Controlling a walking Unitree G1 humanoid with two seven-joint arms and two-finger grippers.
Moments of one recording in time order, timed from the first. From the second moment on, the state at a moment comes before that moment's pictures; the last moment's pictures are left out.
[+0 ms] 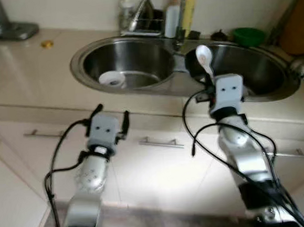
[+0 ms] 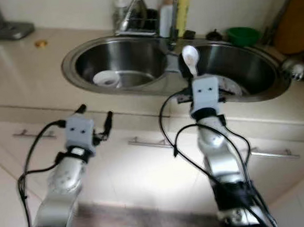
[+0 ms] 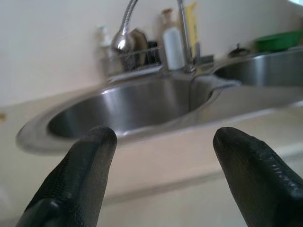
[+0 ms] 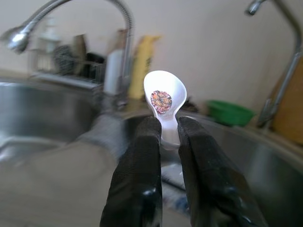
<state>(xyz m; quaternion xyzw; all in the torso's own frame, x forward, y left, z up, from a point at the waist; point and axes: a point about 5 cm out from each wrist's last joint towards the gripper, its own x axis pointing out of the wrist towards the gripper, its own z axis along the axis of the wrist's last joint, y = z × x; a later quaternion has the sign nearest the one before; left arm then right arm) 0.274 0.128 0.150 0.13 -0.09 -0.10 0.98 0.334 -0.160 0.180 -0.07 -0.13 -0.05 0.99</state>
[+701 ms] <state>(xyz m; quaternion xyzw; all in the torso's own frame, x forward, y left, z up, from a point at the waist) 0.277 0.146 0.157 0.15 -0.10 -0.07 0.98 0.345 -0.149 0.183 -0.02 -0.09 -0.04 0.99</state>
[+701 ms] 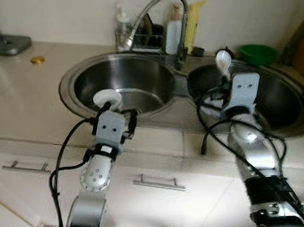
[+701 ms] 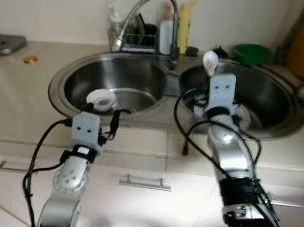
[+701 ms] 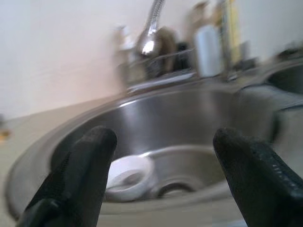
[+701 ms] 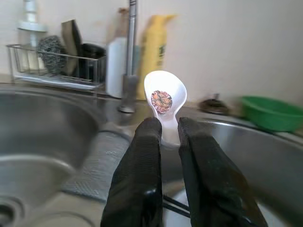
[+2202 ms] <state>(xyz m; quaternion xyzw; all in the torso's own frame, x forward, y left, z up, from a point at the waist) 0.276 0.136 0.157 0.14 -0.11 -0.08 0.98 0.359 -0.211 0.130 -0.02 0.23 -0.04 0.97</state>
